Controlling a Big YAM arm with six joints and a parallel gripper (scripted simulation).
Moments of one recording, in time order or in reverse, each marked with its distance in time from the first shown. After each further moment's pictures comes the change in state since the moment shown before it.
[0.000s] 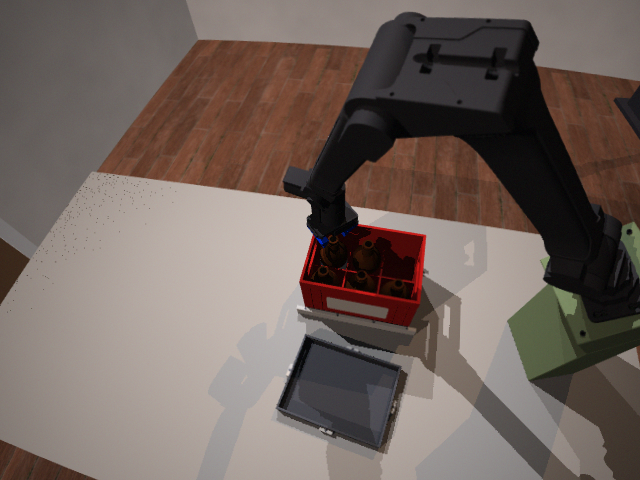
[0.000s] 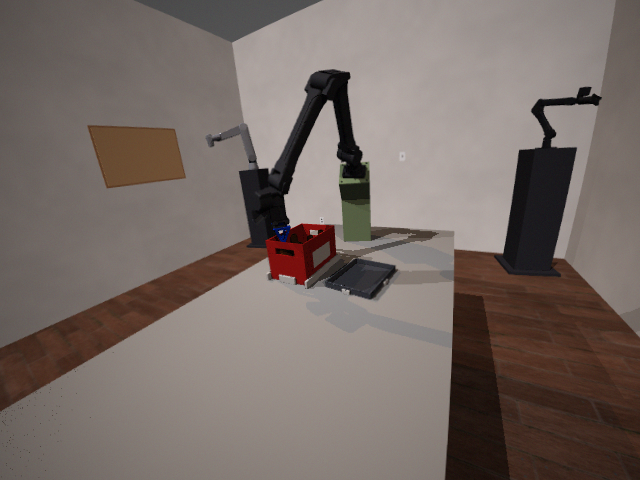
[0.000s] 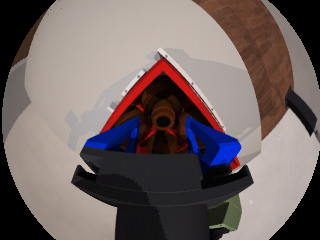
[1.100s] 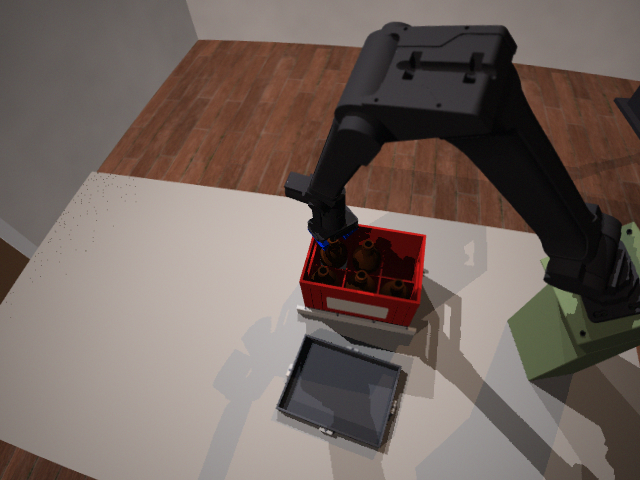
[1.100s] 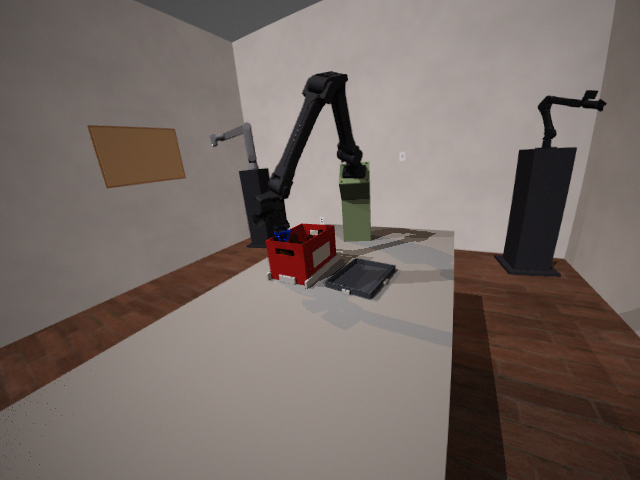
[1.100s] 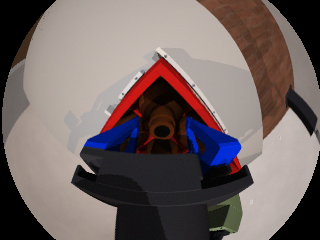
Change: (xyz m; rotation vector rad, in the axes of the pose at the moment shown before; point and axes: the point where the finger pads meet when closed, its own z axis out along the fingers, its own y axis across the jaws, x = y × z) arm 0.000 -0.002 0.017 0.002 0.002 0.006
